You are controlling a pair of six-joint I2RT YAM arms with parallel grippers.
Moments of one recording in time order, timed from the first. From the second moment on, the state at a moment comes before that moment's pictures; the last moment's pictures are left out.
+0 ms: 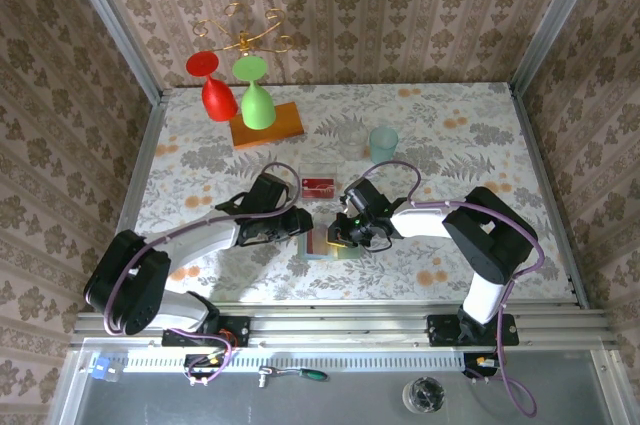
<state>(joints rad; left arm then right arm) -0.67 1.38 0.66 -0.23 0.36 -0.84 0.70 1.76 0.81 -0.04 -0.45 0.89</state>
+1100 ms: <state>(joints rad) -0.70 1.49 0.66 -0.14 0.38 -0.88 0.69 1.76 0.79 0.01 -0.48 0.92</state>
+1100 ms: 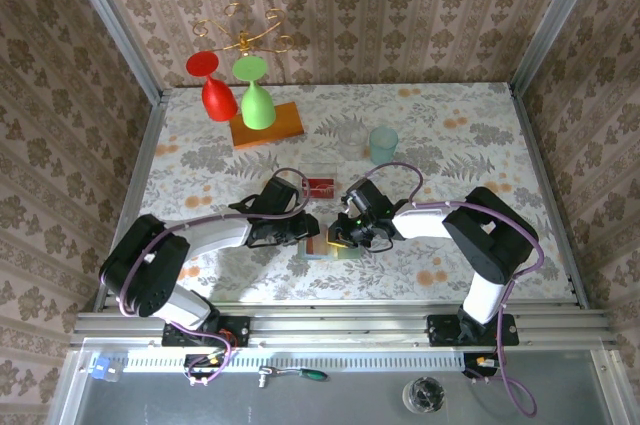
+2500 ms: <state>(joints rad) -0.84 1.66 0.88 -0.15 0.40 -0.90 0.54 1.24 0.68 -0.32 -0.32 0.79</state>
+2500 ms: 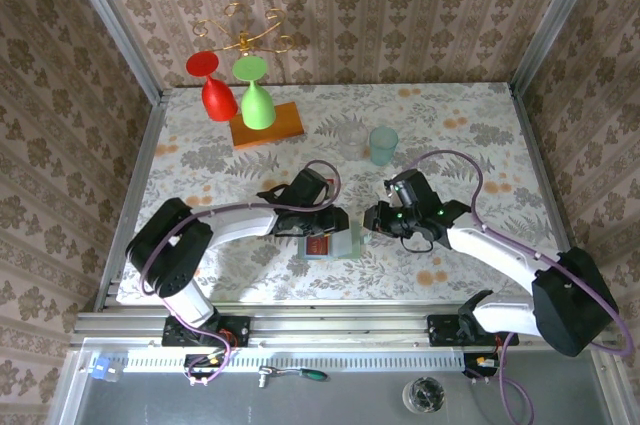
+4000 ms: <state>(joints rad) -0.70 1.32 0.60 -0.21 0.32 -0.89 0.76 1.59 0.84 -0.22 -0.35 0.85</state>
